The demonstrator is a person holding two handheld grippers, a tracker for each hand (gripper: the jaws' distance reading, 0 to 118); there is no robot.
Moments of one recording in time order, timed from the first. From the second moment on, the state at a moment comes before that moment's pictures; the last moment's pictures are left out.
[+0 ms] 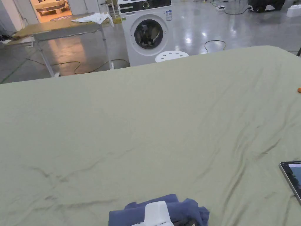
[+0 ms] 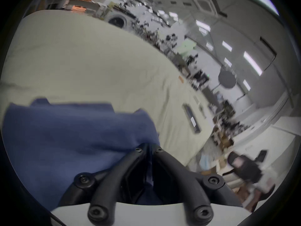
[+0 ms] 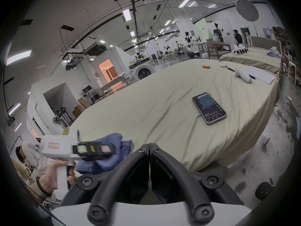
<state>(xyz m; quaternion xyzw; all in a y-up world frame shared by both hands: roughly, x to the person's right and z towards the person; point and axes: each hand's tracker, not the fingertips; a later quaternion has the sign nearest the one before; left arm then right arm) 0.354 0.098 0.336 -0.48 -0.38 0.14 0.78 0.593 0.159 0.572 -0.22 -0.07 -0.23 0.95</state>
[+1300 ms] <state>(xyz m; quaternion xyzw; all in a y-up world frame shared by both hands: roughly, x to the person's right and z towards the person) 0.184 0.091 0.302 -0.47 -0.28 0.35 0.76 0.535 0.098 0.400 -0.47 0.10 -0.08 0.87</state>
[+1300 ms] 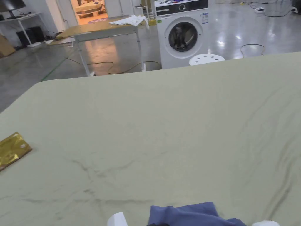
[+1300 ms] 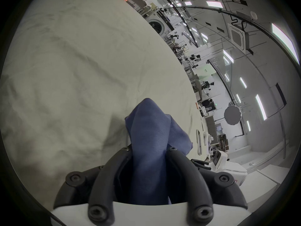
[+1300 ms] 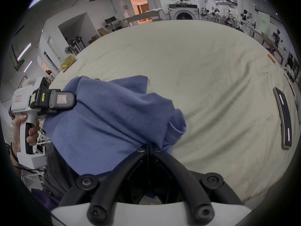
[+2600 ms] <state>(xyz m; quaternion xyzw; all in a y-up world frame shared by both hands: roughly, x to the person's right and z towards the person) 0.134 0.296 0.414 -0.03 -0.09 -0.05 0.99 0.534 0.225 0.490 -0.13 0.02 -0.08 0.99</state>
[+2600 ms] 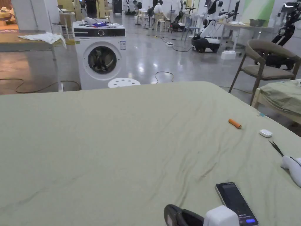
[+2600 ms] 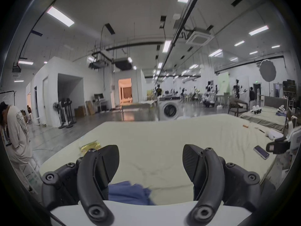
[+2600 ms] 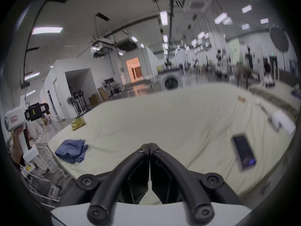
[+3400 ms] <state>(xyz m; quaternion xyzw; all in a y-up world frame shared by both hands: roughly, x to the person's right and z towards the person) 0.167 0.305 0.451 0.01 -0.10 -0.03 0.99 0.518 0.266 0.496 -0.02 -0.01 -0.02 1.00</state>
